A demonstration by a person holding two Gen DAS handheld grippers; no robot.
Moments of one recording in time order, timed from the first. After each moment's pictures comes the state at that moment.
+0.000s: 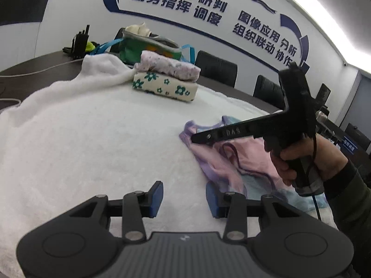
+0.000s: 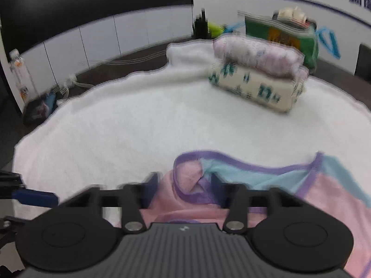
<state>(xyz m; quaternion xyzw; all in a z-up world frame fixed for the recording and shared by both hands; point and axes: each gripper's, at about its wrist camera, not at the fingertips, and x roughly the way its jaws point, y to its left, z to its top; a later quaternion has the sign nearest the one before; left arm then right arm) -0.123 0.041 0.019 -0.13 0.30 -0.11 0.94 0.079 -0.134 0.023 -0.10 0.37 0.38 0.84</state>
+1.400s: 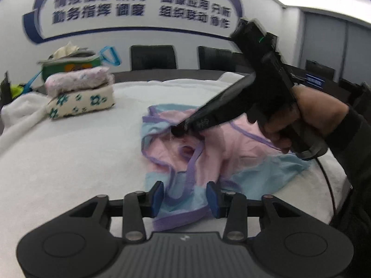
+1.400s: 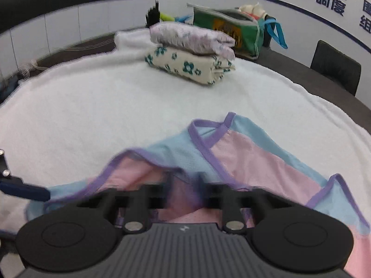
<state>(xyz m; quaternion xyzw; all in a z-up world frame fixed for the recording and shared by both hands) -0.083 -0.057 0.015 0.02 0.29 -0.22 0.93 0.063 -0.212 0.028 -0.16 0.35 0.28 0.88</state>
